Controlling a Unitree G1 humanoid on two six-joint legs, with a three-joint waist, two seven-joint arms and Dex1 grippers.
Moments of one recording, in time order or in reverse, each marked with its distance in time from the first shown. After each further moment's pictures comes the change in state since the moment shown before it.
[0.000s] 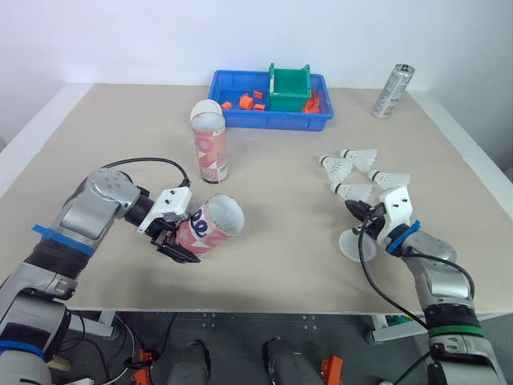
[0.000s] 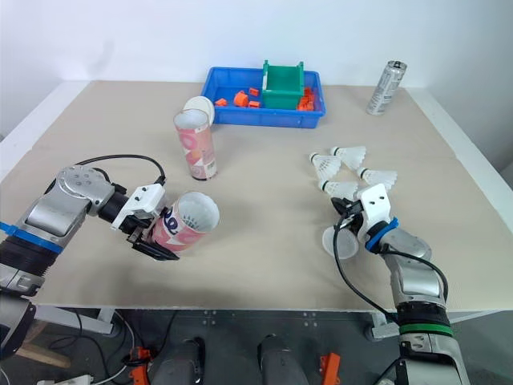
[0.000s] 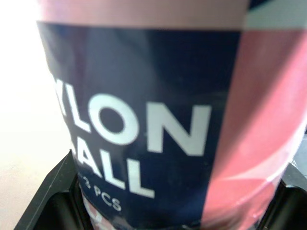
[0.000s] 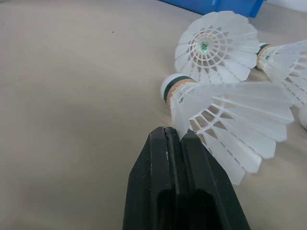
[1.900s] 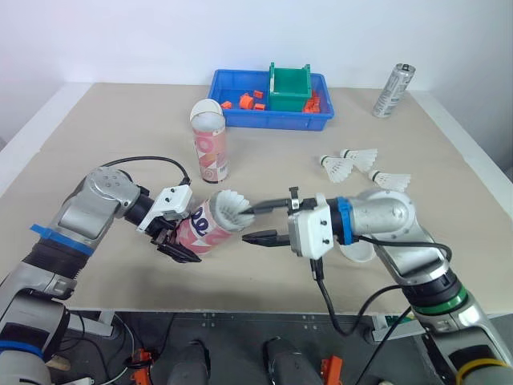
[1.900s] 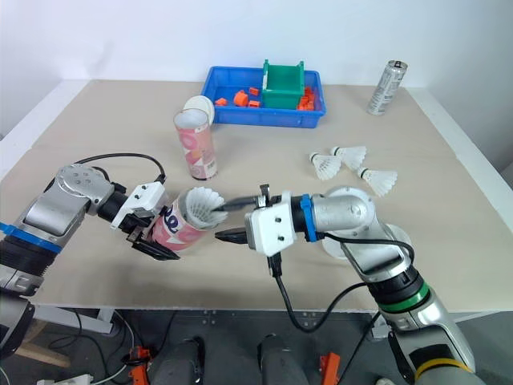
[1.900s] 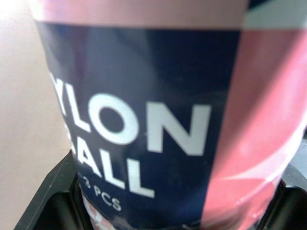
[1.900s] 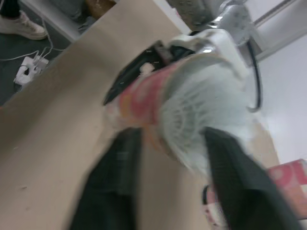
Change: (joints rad) left arm -0.002 0.005 0.003 -0.026 -0.013 0.033 0.000; right arm -0.320 -0.060 0.468 -0.559 -0.085 -0.163 0.457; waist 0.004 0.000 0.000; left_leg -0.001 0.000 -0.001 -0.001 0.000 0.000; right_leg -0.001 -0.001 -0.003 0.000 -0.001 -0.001
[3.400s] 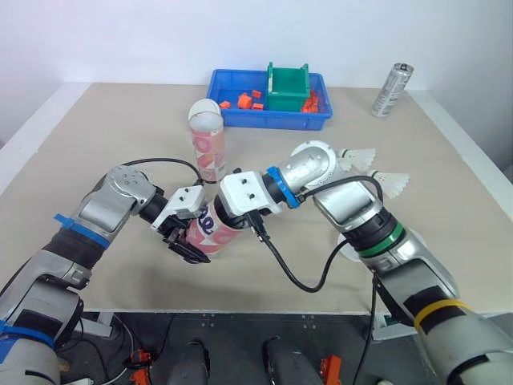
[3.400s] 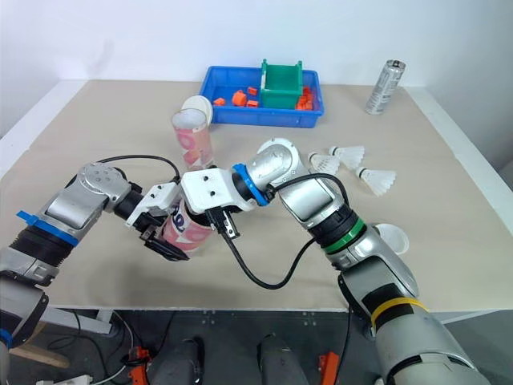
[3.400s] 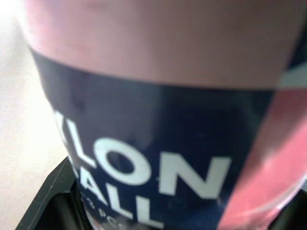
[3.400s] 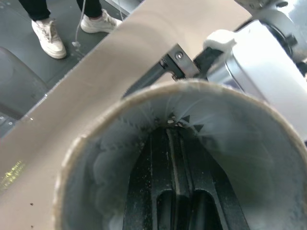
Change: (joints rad) left arm -0.087 -0.056 -0.111 0.110 -0.025 -0.031 -0.001; right arm -0.396 0.233 0.236 0.372 -0.065 0.269 0.254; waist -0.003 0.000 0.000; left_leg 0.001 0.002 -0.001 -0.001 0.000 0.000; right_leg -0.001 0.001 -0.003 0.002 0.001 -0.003
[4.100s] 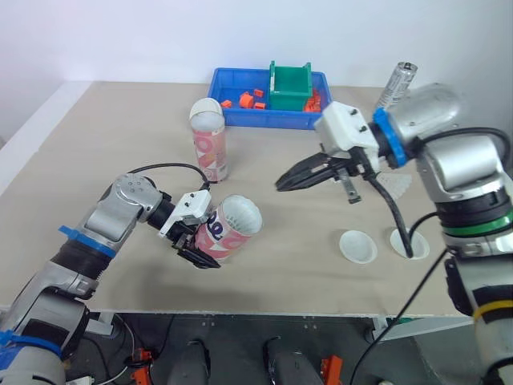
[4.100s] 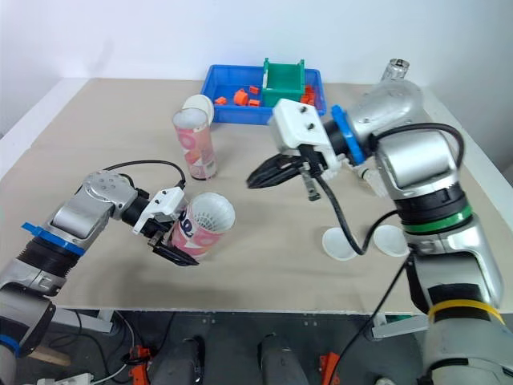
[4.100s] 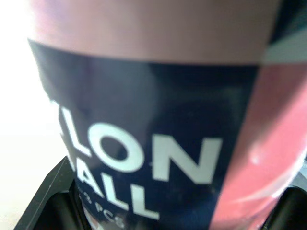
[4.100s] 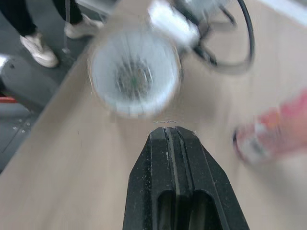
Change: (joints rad) left arm 0.092 -0.063 0.085 -0.113 -0.004 0.024 0.032; right arm 0.005 -0.435 -0.277 -0.081 0.228 0.199 0.196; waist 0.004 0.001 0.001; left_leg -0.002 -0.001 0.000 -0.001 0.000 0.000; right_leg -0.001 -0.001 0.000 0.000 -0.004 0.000
